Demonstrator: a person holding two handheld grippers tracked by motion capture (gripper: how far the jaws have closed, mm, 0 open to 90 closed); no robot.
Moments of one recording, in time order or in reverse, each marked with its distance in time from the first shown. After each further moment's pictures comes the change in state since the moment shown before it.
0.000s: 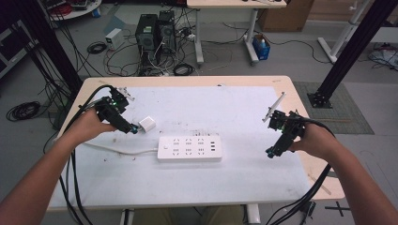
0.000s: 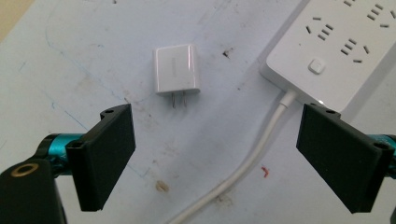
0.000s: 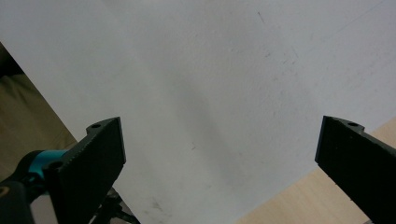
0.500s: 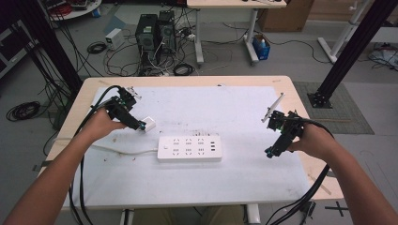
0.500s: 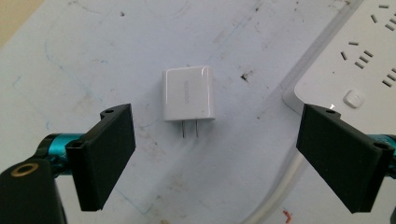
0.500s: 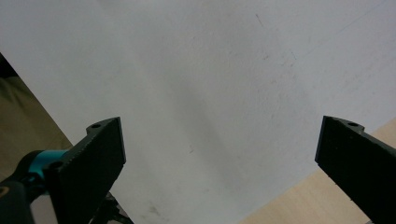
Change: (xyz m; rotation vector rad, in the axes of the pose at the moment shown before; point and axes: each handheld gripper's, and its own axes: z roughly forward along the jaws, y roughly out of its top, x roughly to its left) left arm 0.010 0.008 0.038 -0.026 0.009 -0.034; right arm 0.000 0.001 0.003 -0.002 -0.010 -0.001
